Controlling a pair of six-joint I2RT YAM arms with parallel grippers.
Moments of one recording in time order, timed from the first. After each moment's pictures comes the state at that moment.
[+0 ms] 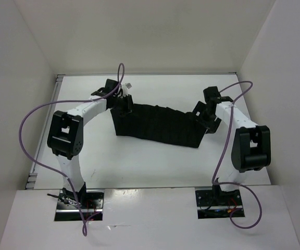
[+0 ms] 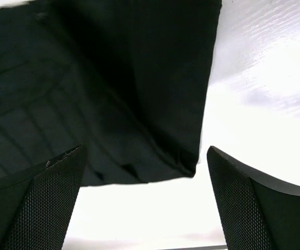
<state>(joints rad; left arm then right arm) -0.27 1.91 1.43 -0.44 0.58 -0.48 0.10 1.63 1.18 -0.77 0.03 0.67</state>
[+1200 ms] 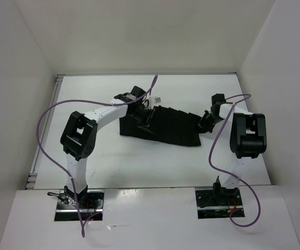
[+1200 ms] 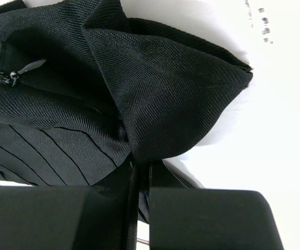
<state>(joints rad) -0.51 1.99 1.53 -0.63 0.71 -0.26 -0.06 1.84 1.11 -0.59 -0.30 0.59</state>
